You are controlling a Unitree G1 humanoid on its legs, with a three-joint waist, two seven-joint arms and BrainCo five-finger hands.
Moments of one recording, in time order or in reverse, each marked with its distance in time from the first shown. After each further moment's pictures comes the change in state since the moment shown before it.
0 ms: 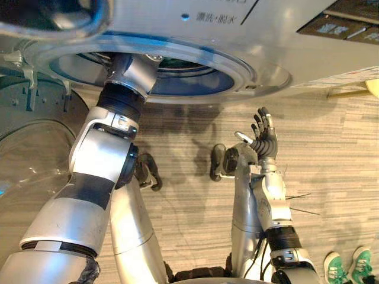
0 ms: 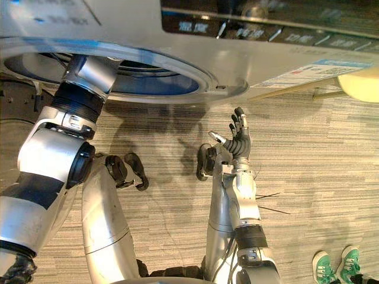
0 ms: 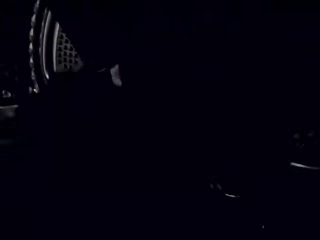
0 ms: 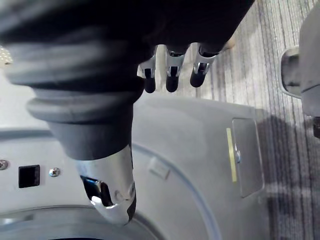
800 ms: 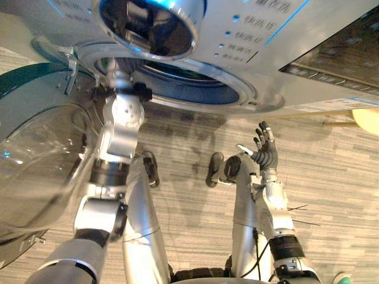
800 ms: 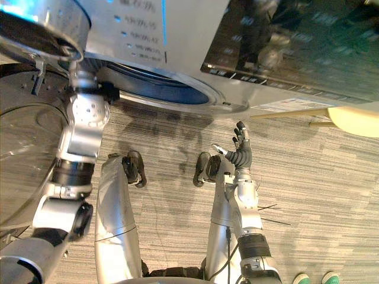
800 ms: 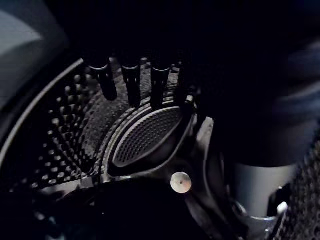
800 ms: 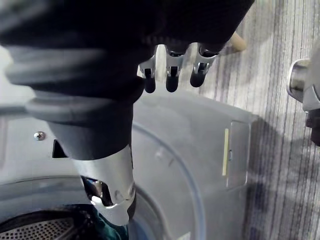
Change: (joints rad) left arm 0.794 -0.193 0.297 -0.734 -0.160 -0.068 0.178; right arm 0.083 -0.007 -0.009 -0.005 -0.096 0.028 -0.042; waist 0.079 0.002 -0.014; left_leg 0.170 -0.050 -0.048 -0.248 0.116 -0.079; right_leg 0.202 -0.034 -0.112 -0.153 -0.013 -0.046
